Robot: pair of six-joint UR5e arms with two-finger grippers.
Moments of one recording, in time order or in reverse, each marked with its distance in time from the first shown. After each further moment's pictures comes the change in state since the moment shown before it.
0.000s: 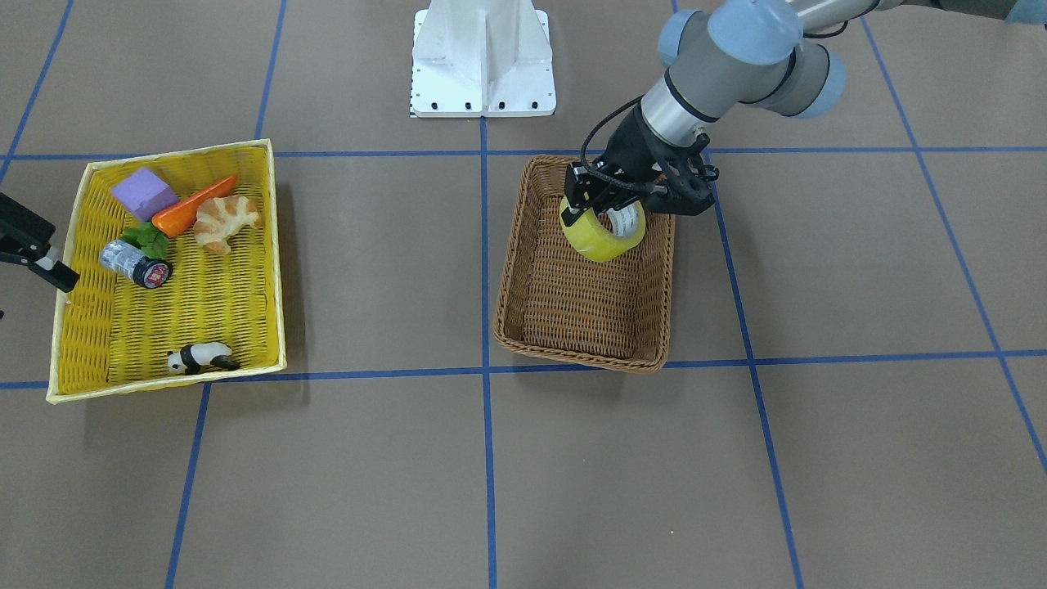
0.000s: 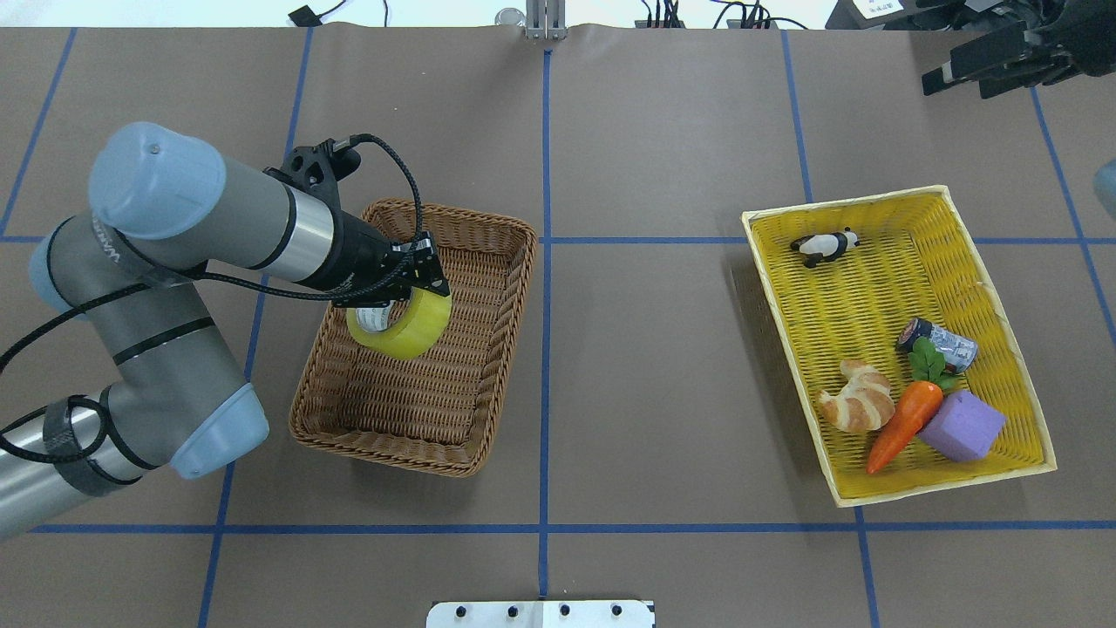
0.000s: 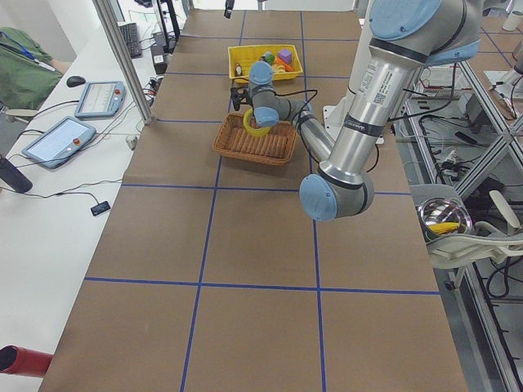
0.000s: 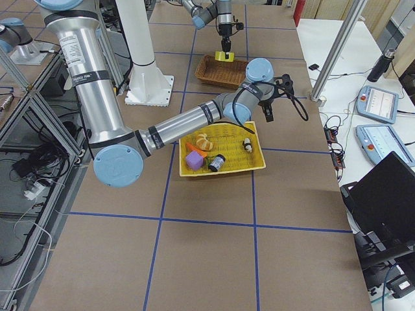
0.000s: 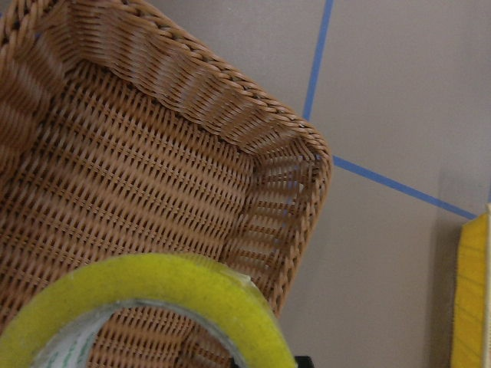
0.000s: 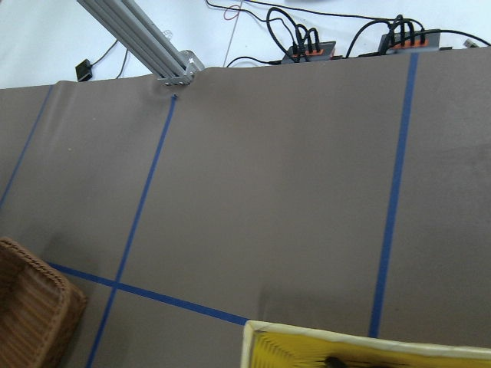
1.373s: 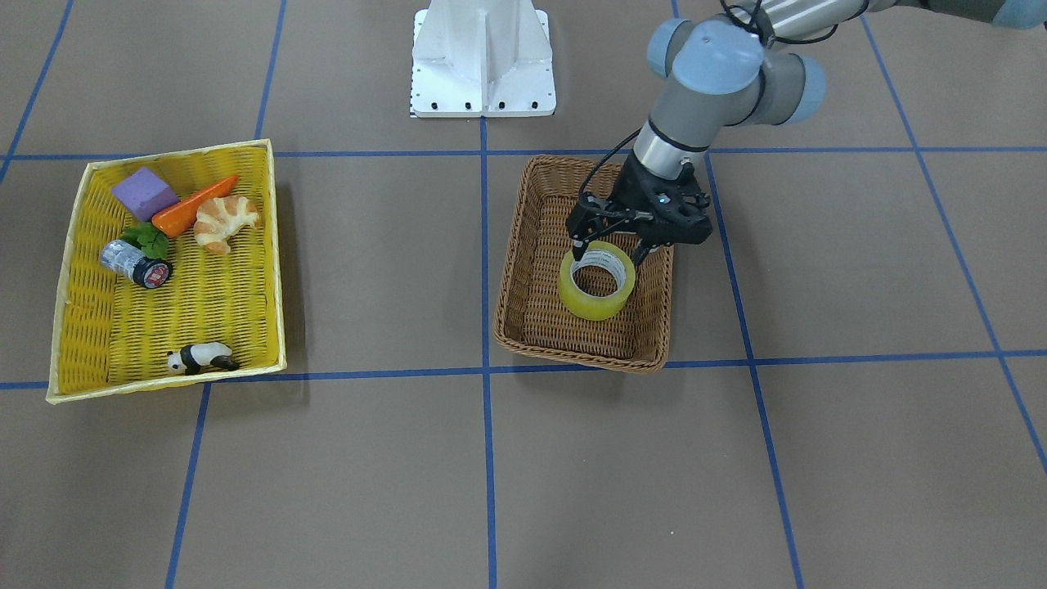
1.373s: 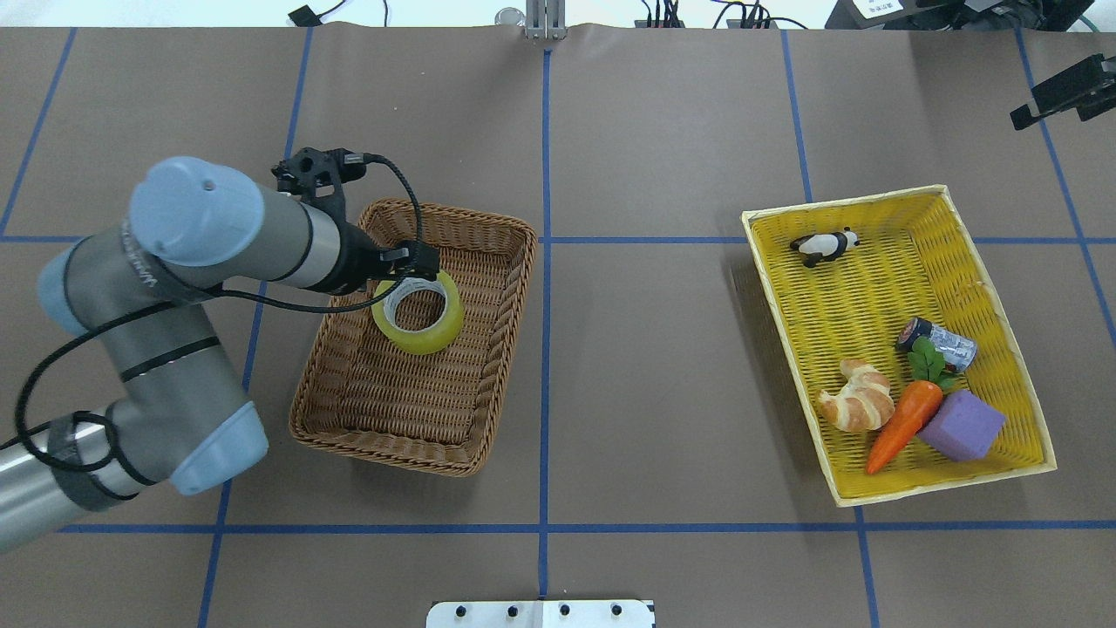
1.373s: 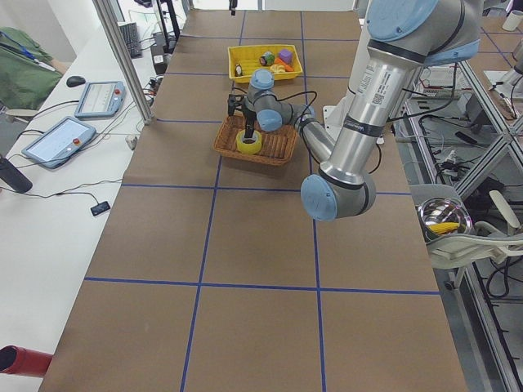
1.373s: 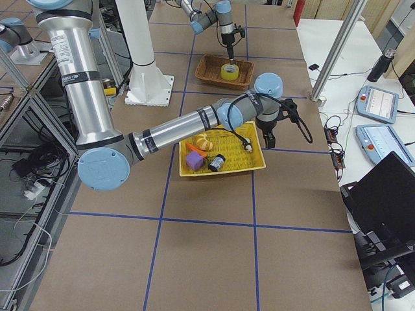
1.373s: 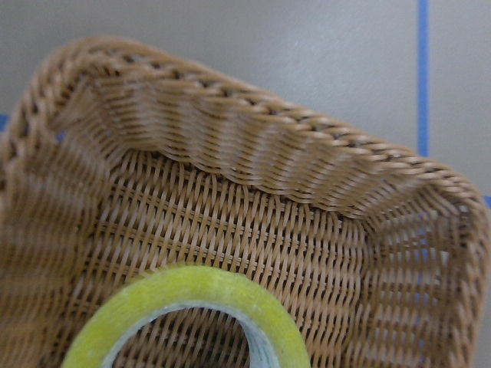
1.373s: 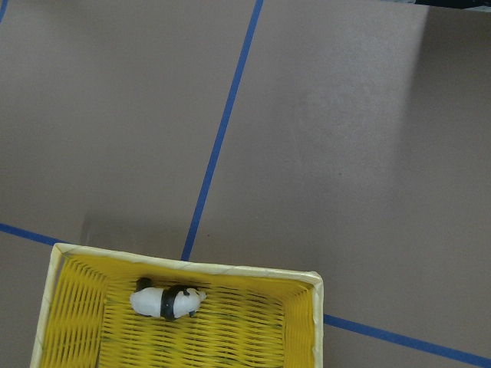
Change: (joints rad) left arm -0.007 0.082 -0.050 0.111 0.179 0.291; right arm 0.075 -0.041 0.005 -0.378 -0.021 -0.374
